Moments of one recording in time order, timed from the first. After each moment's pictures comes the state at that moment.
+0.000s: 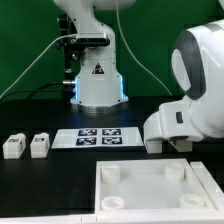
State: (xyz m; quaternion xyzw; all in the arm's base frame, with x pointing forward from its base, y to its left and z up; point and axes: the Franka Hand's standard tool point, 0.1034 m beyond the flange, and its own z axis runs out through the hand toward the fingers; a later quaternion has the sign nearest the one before) arm 0.372 0.176 0.008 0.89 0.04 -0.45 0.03
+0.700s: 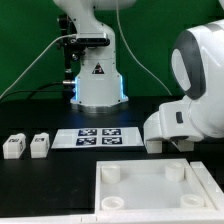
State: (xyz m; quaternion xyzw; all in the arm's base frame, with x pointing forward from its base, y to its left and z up) arm 0.372 0.176 0.008 0.89 0.04 -0.45 0.03
